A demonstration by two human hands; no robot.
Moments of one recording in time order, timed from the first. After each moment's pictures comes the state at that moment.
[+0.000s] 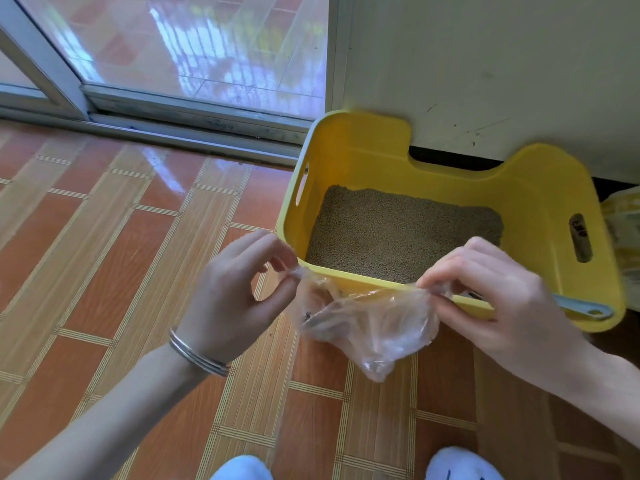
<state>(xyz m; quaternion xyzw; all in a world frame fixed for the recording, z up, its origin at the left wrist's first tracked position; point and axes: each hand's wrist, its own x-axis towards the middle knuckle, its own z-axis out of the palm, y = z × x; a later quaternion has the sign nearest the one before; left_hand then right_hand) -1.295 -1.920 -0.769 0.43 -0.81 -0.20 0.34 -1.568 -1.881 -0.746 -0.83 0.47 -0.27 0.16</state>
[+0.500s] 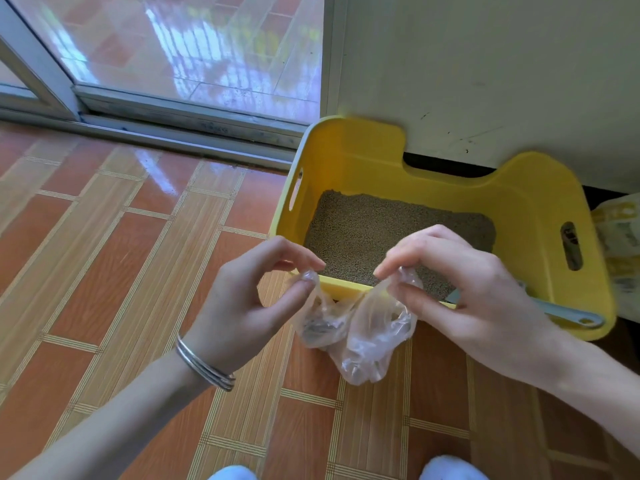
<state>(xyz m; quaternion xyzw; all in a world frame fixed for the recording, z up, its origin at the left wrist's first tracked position) -1.312 -1.921 -0.767 0.39 -0.73 -0.40 0.38 -1.548 -1.898 -0.730 -0.80 0.45 -0.28 0.28</state>
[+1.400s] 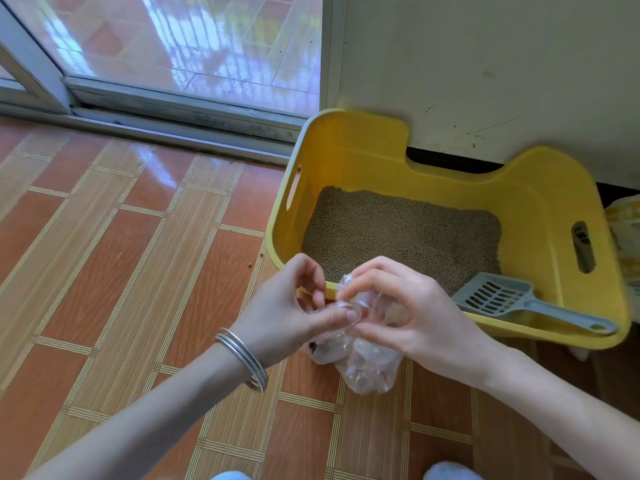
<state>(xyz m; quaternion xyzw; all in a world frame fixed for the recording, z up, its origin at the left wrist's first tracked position) -1.339 -1.926 -0.794 0.51 -0.58 -0.59 0.25 -1.529 -1.907 -0.775 -0.75 0.47 -0.25 0.40</state>
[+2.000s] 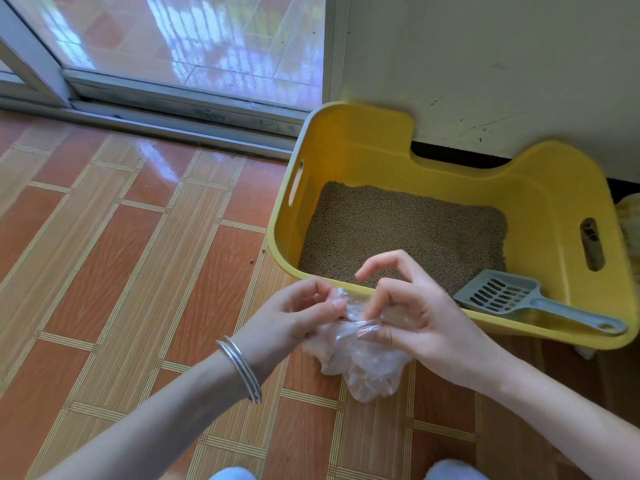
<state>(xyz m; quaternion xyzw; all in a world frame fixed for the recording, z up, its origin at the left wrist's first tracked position) -1.339 -1.916 -0.803 0.45 -0.41 -0.75 0.25 -1.534 -1.900 -0.784 -0.68 0.46 -0.28 0.50</state>
